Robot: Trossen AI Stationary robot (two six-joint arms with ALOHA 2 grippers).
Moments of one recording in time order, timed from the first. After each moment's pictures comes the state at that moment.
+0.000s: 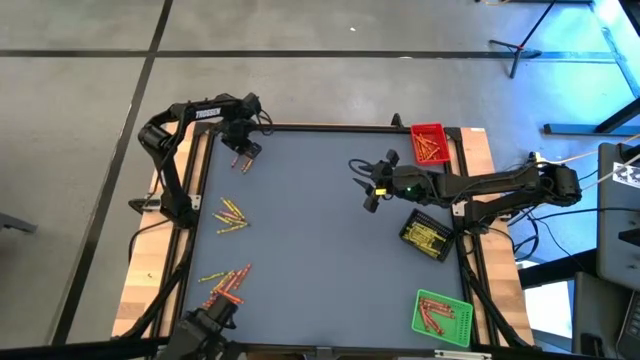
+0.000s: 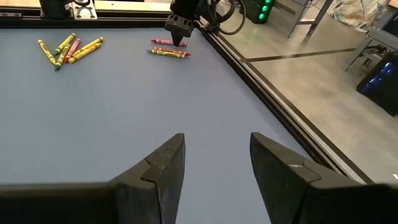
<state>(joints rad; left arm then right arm) 1.04 1.87 1.16 -0.95 -0.11 -0.02 -0.08 1.23 0.63 0.18 0.37 -0.03</state>
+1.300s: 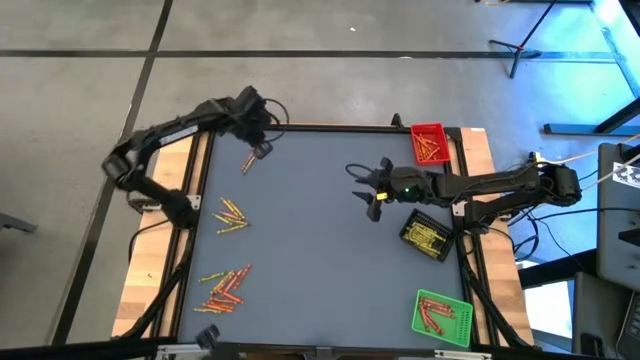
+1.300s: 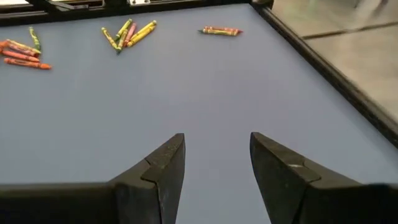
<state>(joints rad) 0.77 1.44 1.15 -0.78 -0.05 0.14 -0.08 1.23 0.63 0.11 0.16 0.06</state>
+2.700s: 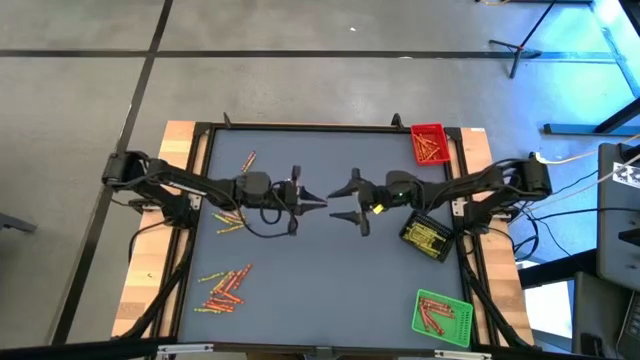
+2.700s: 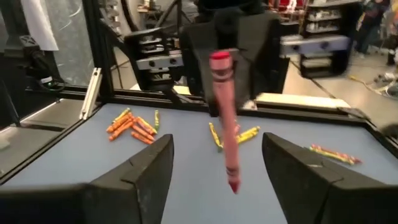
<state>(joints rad) 0.00 1.45 0.68 0.68 -0.02 0.17 -0.05 1.51 0.64 0.81 -0.23 -0.06</state>
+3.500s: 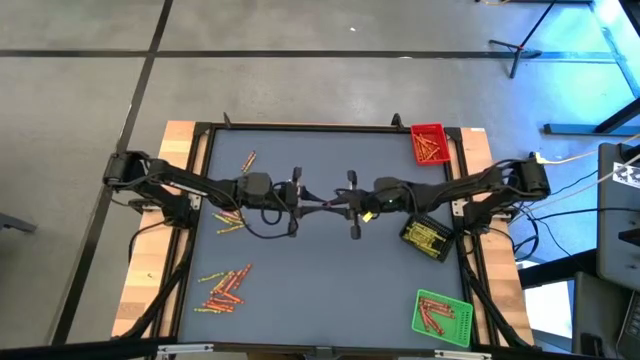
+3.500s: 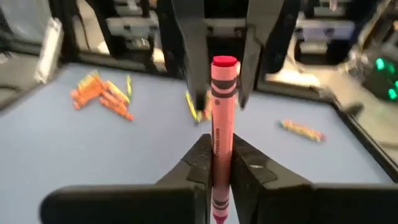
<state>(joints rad) 0.00 1.45 0.68 0.67 -0.01 0.15 0.03 1.52 0.75 0.55 -0.04 -0.17</state>
